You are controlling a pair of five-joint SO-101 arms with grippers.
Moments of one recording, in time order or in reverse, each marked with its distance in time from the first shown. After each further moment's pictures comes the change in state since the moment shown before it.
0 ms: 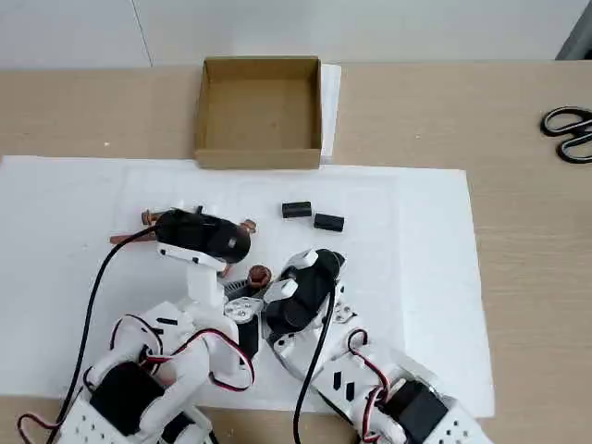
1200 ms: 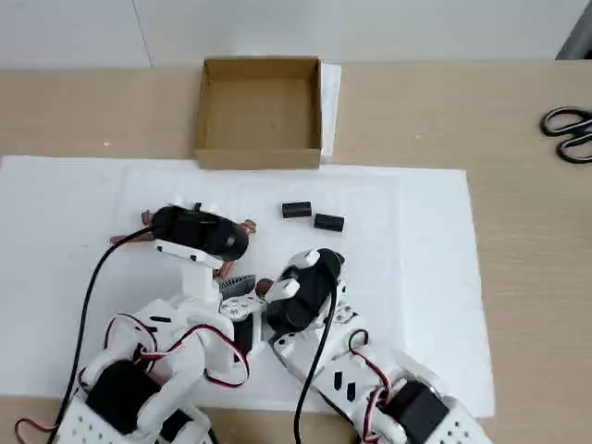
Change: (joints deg) left arm -3.2 0.4 -1.7 1.4 -4.5; right arm 0.1 -0.2 -0.2 0.0 0.1
